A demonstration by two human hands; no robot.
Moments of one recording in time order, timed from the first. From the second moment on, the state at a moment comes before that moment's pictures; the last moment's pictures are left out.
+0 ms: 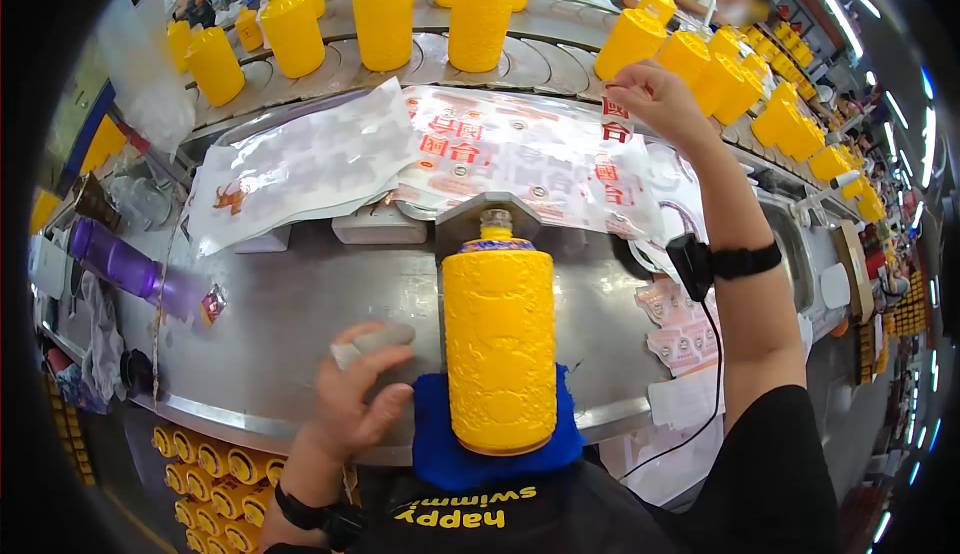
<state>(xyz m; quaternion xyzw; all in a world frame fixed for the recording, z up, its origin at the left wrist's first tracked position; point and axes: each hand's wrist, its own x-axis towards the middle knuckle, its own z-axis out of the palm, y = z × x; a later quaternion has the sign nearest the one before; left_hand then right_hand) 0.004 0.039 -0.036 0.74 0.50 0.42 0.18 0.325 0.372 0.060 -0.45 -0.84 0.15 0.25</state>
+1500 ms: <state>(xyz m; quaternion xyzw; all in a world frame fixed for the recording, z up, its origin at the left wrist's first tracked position) 0.139 0.124 0.082 0.73 0.40 0.46 0.31 0.345 0.164 0.089 -0.22 -0.83 0.11 0.50</state>
